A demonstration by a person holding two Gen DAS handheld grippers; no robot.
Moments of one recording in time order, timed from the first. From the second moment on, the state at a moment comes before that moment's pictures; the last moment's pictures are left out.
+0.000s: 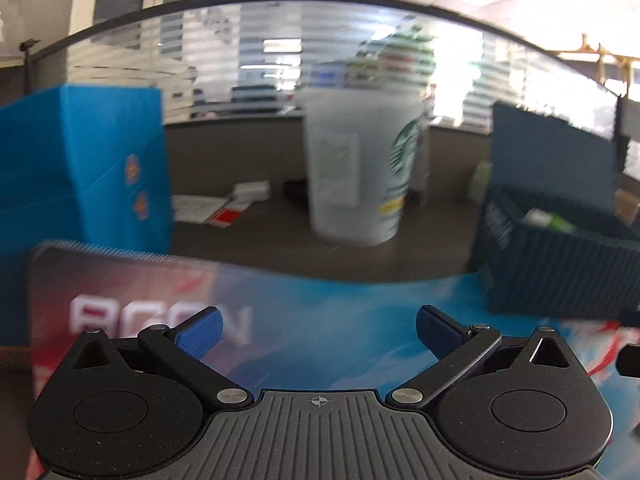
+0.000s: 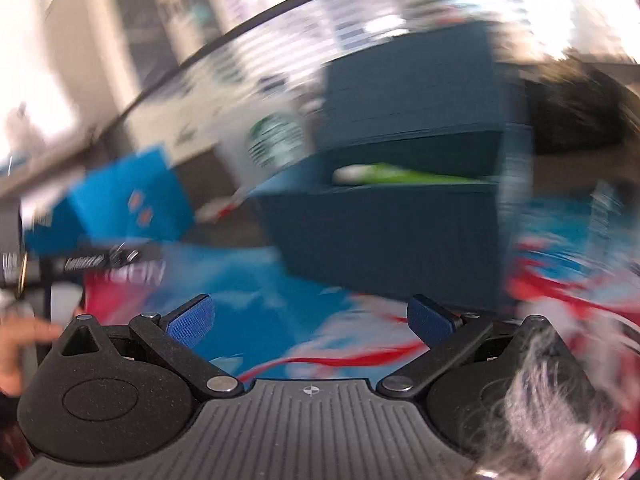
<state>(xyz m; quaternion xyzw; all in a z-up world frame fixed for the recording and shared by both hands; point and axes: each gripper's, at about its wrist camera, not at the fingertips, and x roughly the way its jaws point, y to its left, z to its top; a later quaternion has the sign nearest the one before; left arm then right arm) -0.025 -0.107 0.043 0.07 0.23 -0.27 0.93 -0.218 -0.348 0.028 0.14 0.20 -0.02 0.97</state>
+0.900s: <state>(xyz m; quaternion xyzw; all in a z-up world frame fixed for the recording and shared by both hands) 0.002 -0.061 0.018 0.02 0.32 -0.14 0.94 -0.103 -0.247 0.008 0.05 0.32 -0.15 0.94</state>
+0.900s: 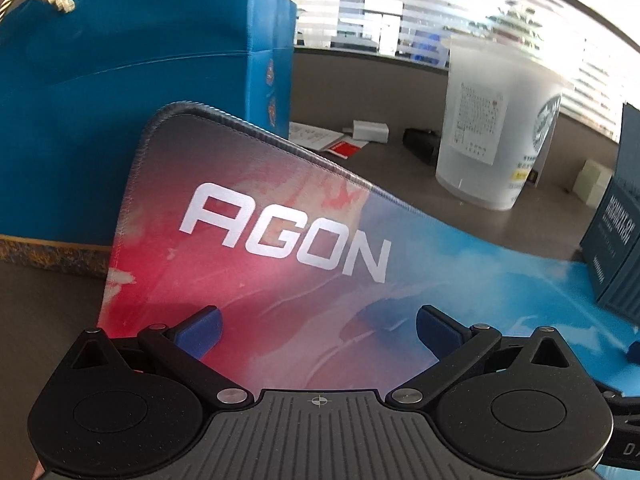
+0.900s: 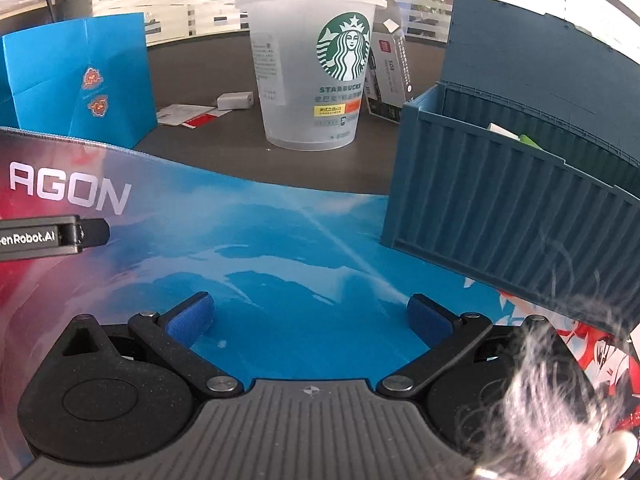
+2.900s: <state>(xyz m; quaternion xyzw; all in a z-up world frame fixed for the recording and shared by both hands) 0.003 -0.074 0.017 0.06 0.32 -0.14 0.93 -0.102 -0.245 0.008 0.05 0.32 -0.15 0.94</state>
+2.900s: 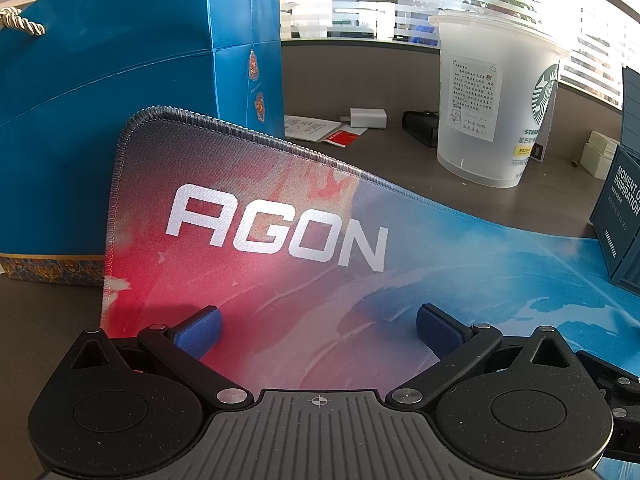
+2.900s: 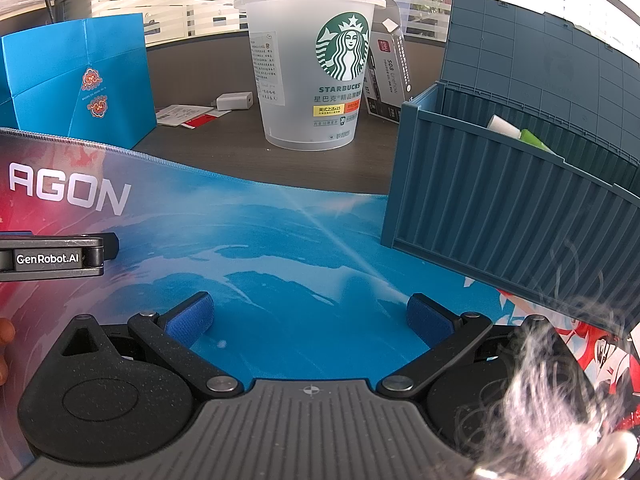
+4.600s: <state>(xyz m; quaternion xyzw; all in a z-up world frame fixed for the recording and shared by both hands) 0.001 -0.074 0.017 0.06 0.32 -0.14 0.93 -0.103 -0.244 0.008 0.05 0.32 -0.15 0.94</state>
